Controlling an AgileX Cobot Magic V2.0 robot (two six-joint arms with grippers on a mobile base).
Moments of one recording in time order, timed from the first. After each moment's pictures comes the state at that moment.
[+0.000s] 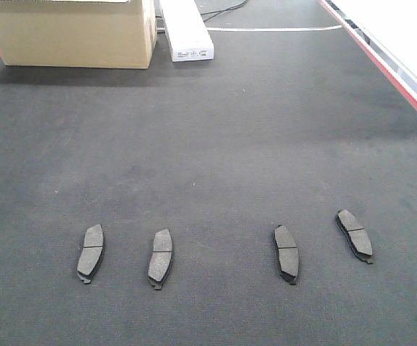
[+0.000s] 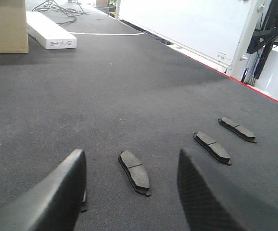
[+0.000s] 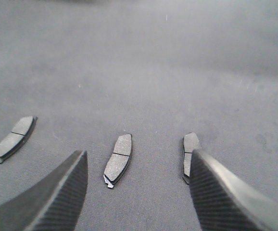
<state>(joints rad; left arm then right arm) -0.51 0.14 -0.38 0.07 0.49 -0.22 0.36 0.52 -0.70 -0.15 0.71 0.15</state>
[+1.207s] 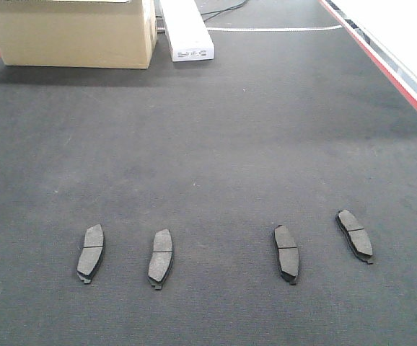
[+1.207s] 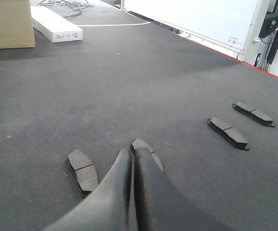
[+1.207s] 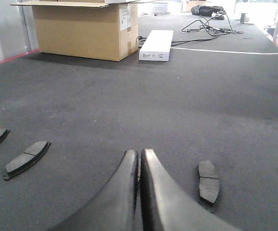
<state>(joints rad) -0.51 0.14 -0.30 0.13 0.44 -0.22 0.36 0.03 -0.24 -0.12 0.41 0.11</state>
